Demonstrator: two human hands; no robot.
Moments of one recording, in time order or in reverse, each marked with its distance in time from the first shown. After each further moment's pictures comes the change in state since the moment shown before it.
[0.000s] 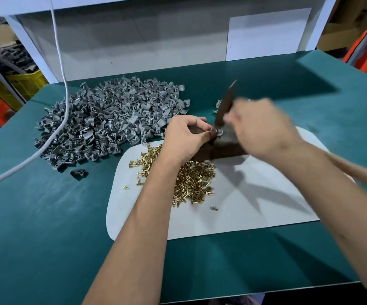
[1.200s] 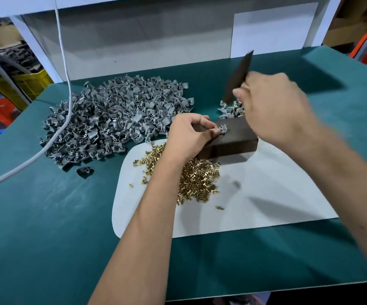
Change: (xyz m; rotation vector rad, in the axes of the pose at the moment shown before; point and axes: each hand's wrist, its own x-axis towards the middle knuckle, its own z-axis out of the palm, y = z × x) left_hand 0.002 -0.003 -0.003 0.053 0.007 -0.001; right_hand 0.014 -0.001 -0.013 -0.056 0.103 0.024
